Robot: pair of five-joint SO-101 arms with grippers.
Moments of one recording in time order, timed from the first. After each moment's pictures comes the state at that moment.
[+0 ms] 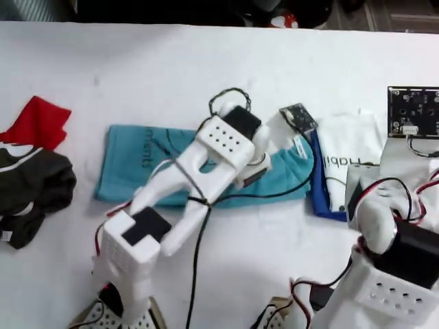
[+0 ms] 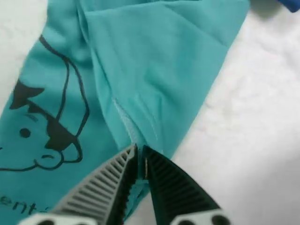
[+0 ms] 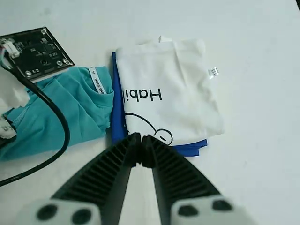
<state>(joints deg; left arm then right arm) 34.4 26.7 -19.8 90.0 -17.5 19.0 -49.5 4.4 98.4 18.5</state>
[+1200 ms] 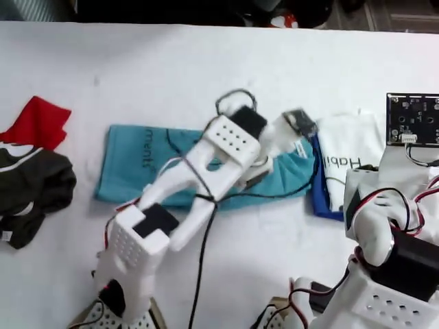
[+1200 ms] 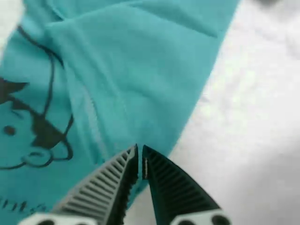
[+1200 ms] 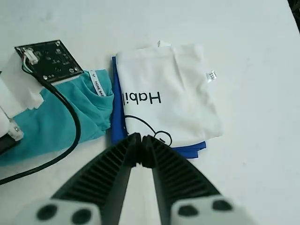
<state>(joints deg) 34.8 31.6 -23.2 92.9 -17.0 18.9 -51.4 5.0 98.4 18.5</state>
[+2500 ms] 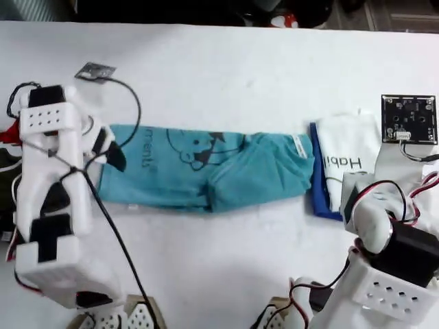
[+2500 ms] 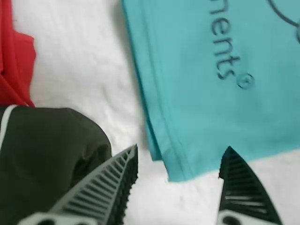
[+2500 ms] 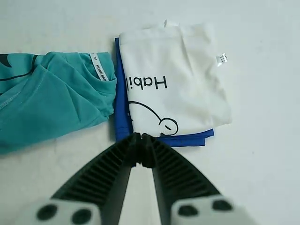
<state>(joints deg) -19.0 11.3 -0.7 86.9 -23.9 18.9 -51.4 9.8 98.4 18.5</state>
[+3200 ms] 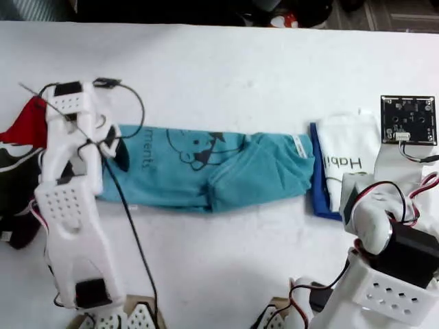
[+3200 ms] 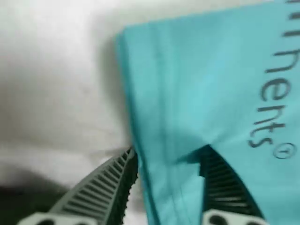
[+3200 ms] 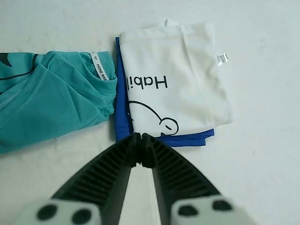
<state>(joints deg) -17.0 52.0 -37.5 96.6 -20.2 18.9 -51.6 10.1 98.4 18.6</state>
